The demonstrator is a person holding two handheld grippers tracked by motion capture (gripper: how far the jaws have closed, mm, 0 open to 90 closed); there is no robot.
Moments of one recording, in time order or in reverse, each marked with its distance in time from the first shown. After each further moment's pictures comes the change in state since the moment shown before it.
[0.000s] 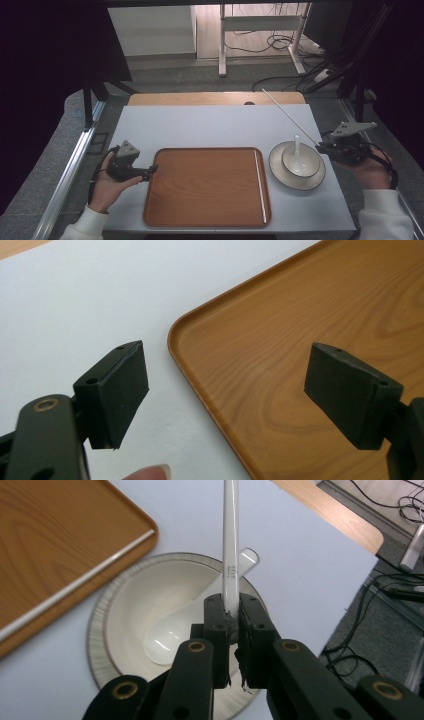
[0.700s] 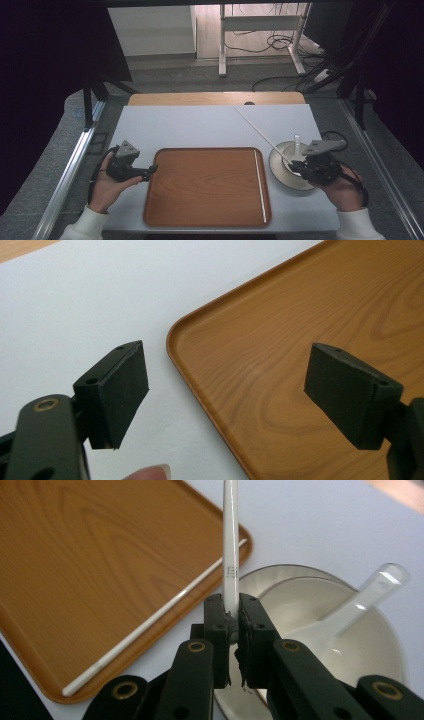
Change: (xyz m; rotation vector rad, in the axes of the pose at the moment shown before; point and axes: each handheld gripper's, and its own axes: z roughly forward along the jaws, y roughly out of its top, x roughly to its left) left arm -0.001 0.001 -0.002 -0.012 -0.006 -0.001; right arm 0.082 0.014 0.019 0.021 0.121 0.036
